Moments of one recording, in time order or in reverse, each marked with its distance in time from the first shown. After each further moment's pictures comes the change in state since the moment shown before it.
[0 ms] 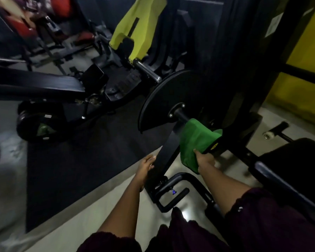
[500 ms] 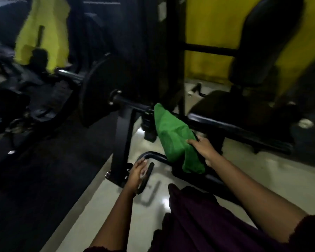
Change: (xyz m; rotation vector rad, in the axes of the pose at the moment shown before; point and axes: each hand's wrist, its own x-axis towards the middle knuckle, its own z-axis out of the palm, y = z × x) left_hand -0.071 -0.102 0.043 0.179 -0.367 -0.015; right_hand -0.131 0.116 -0.179 0.355 -0.083 -0.181
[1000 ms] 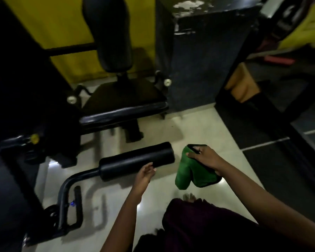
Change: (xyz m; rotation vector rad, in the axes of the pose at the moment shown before) left_hand -0.105 -0.103 0.221 0.561 -0.649 -0.011; right_hand -0.228 0.129 -0.228 -0.191 0.422 0.181
